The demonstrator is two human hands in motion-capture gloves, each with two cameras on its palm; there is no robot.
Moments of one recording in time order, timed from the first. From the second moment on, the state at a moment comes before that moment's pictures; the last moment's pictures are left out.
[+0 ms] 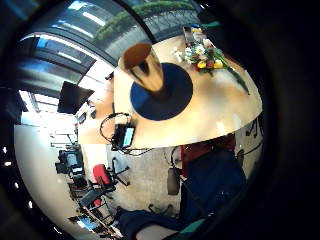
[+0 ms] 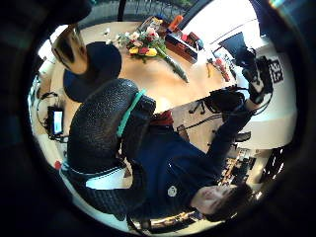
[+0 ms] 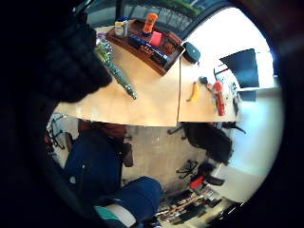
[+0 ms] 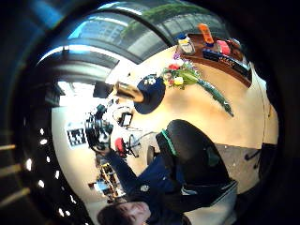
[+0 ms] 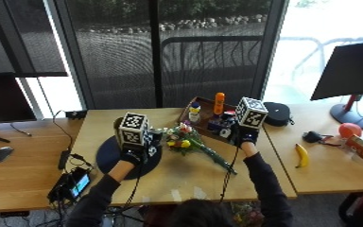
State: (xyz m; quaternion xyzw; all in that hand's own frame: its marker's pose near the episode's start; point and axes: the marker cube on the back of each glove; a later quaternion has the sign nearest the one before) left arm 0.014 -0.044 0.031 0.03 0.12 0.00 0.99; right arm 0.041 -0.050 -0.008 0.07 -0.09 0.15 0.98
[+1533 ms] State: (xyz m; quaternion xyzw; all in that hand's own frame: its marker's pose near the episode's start) left arm 0.032 -0.035 0.056 -0.02 0.06 0.04 1.00; right arm 0.131 -0.130 0.253 0.04 -0.12 0.49 0.86
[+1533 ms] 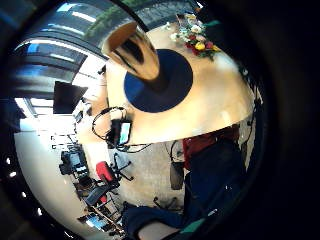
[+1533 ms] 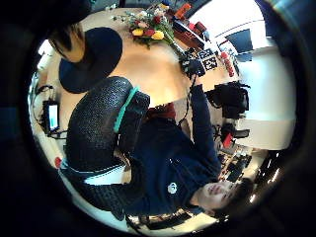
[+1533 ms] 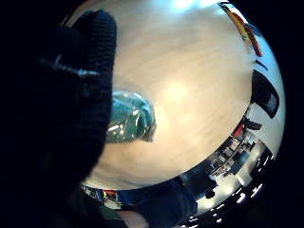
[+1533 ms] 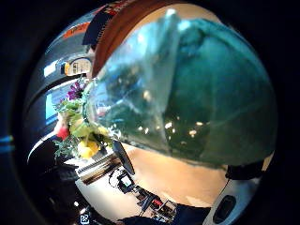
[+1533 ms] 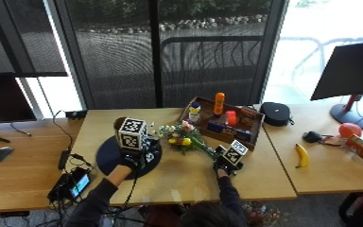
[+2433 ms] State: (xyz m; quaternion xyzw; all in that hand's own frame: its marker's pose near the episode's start) left arm 0.073 -0.085 0.058 -0.07 0.48 0.08 0.87; right arm 0.051 -0.158 0.153 0.25 -0.47 0.20 0.83
